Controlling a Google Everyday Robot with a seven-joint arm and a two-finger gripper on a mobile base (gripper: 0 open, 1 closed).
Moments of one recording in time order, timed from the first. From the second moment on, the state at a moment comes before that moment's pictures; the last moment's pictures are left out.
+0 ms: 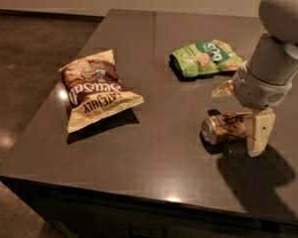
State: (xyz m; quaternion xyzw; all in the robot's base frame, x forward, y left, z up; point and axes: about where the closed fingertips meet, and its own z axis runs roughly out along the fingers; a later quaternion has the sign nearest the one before) arm 0.465 -0.203 0.852 -0.79 0.61 0.01 0.06
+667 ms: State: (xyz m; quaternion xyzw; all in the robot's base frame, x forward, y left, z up) arm 0.469 -0.211 0.851 -0.79 0.61 0.00 0.05
